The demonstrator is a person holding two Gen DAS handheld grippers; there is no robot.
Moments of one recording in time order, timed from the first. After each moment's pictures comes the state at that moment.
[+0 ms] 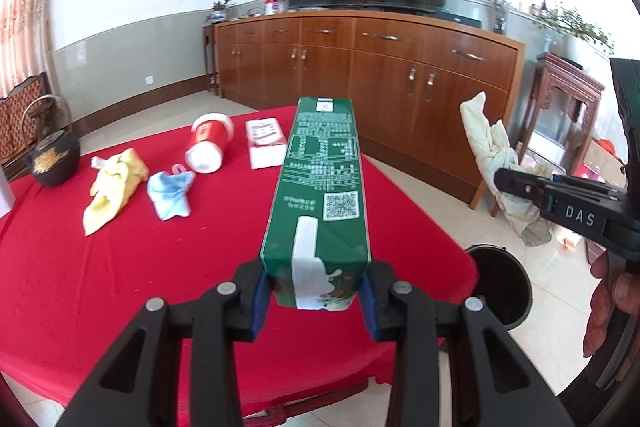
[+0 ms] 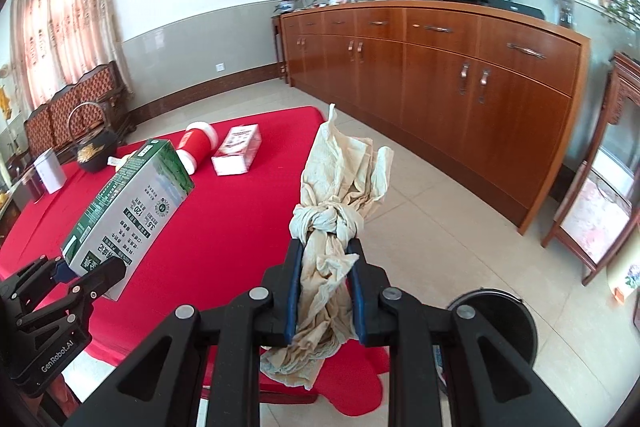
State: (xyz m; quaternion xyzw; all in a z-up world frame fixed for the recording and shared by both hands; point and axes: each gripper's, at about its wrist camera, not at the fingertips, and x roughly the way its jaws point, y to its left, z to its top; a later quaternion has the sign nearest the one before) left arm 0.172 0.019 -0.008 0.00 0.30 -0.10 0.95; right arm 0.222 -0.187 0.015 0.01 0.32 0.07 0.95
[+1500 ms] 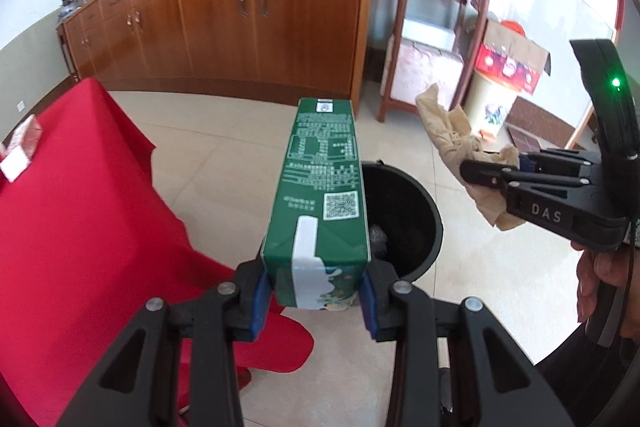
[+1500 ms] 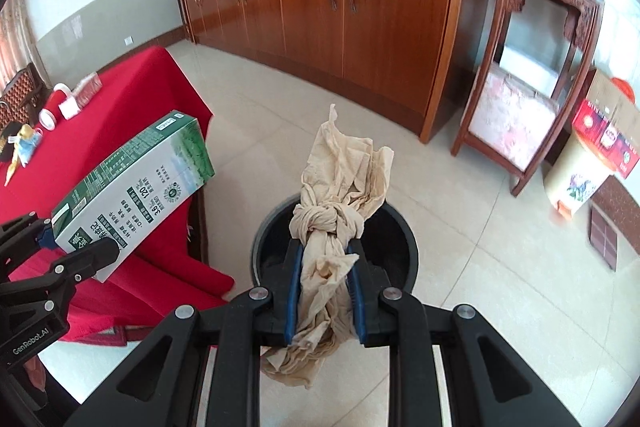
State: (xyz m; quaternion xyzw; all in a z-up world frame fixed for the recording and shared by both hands) left arm 0.170 -0.217 -0.079 0.11 0.39 -0.30 0.86; right arm 0.171 -0.425 -0.090 0.03 0.42 -0.07 0.90
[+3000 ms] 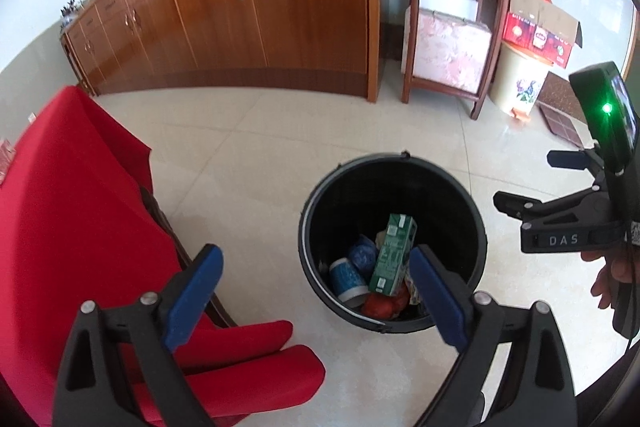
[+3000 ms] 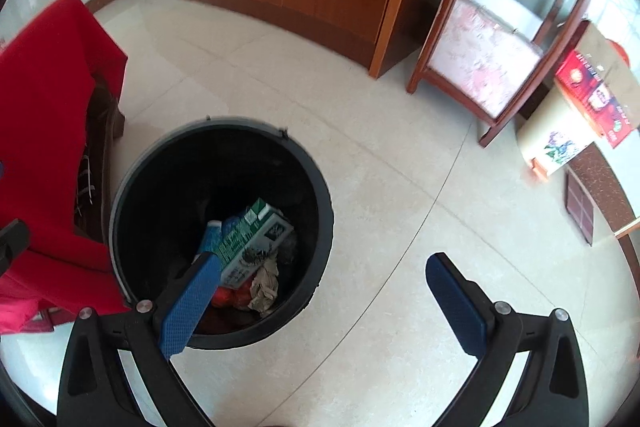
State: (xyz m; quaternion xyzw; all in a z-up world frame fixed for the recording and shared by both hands) left arm 0.206 -0.270 -0.117 0.16 0.40 -0.25 0.87; right arm 0.204 -0.522 -0.180 0.01 0.50 -0.14 0.86
